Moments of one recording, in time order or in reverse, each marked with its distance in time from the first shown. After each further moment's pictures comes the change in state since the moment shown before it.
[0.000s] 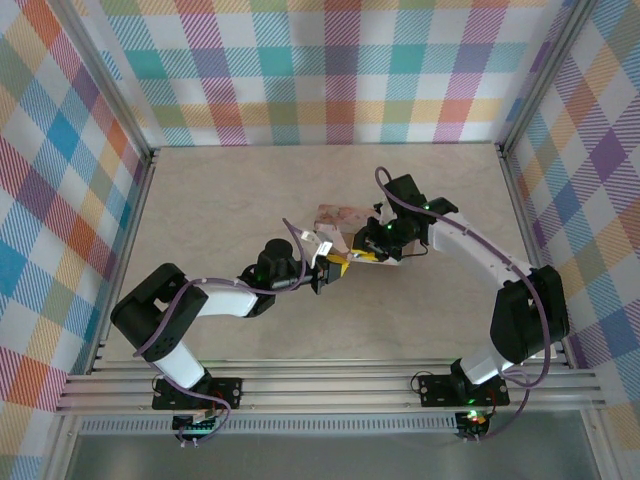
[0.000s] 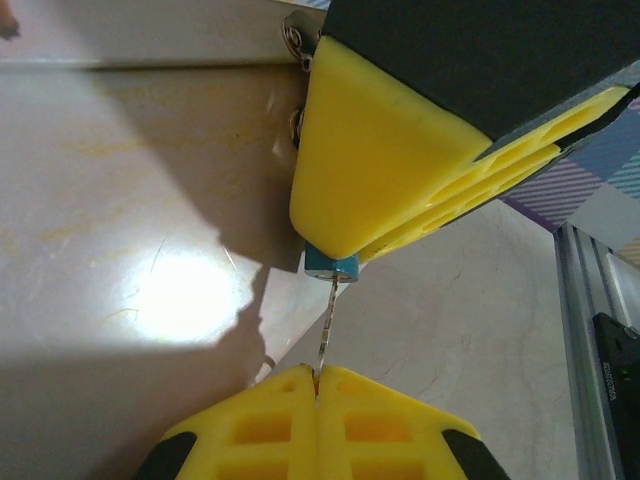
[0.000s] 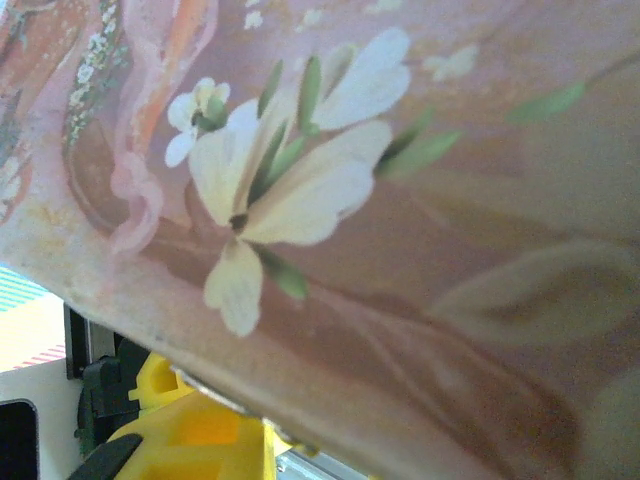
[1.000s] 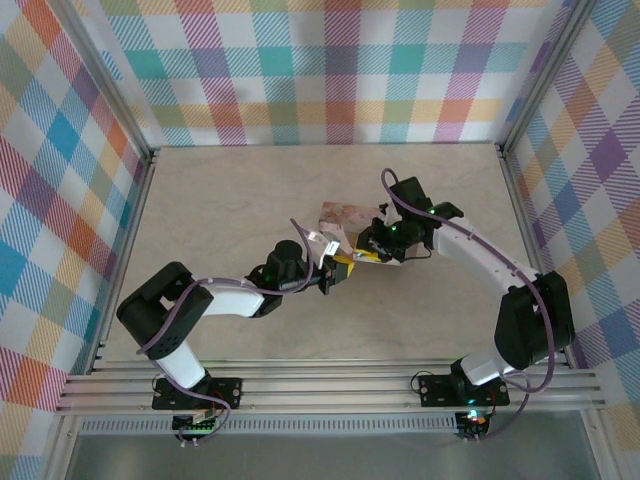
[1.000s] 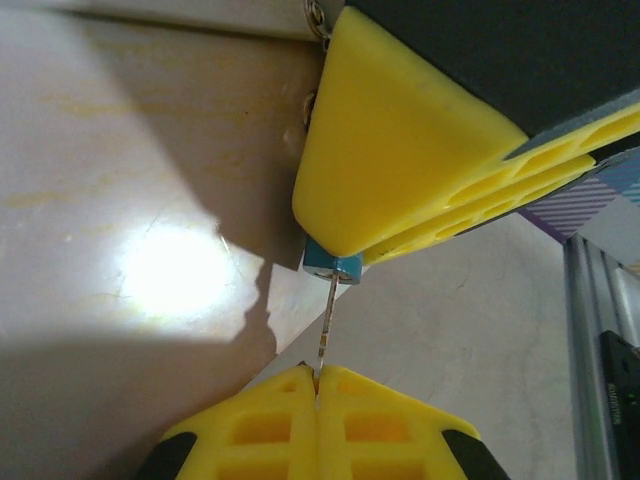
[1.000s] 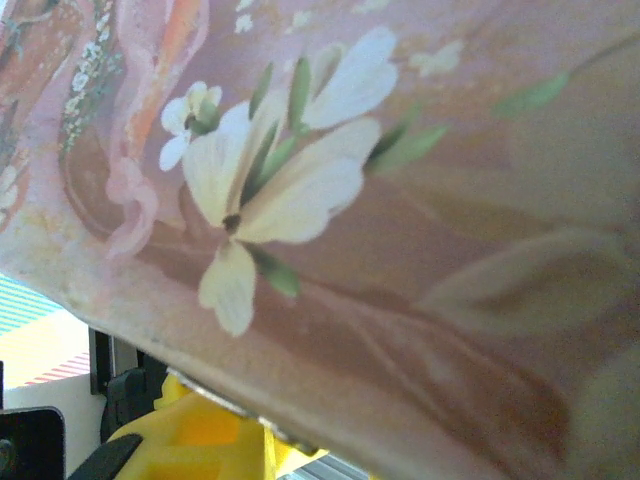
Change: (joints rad) left arm -0.058 0.024 0.041 -0.036 -0.104 -0.037; right arm -0.014 -0.040 -0.051 0.045 0.005 0.030
